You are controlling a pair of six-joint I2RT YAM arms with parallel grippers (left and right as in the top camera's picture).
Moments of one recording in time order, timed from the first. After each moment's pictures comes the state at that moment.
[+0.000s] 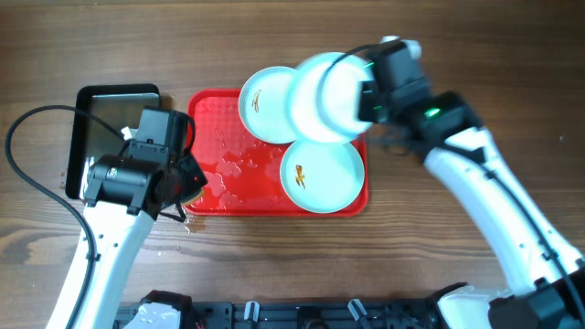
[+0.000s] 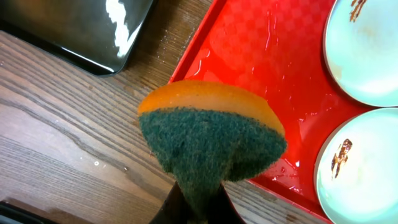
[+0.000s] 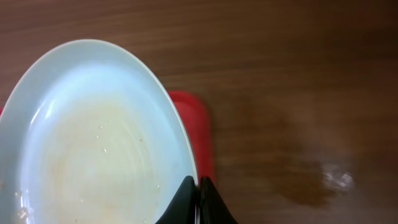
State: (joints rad) left arm -0.20 1.19 1.12 -1.20 -0.15 -0.69; right arm 0.38 1.52 1.40 -0.85 0.25 0.45
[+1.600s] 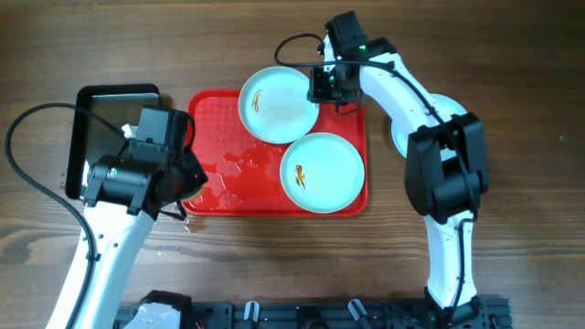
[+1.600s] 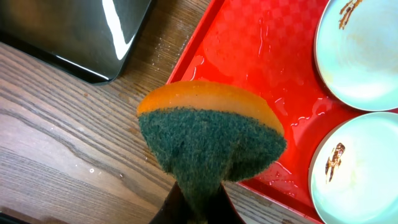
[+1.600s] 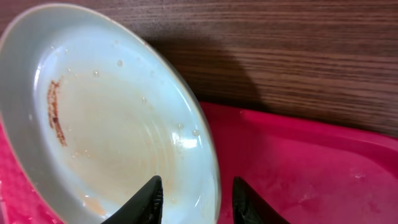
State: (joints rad) left arm -0.20 1.19 1.12 -1.17 -0.15 -0.68; right arm 0.36 2.28 1.85 -0.81 -0.27 0.34
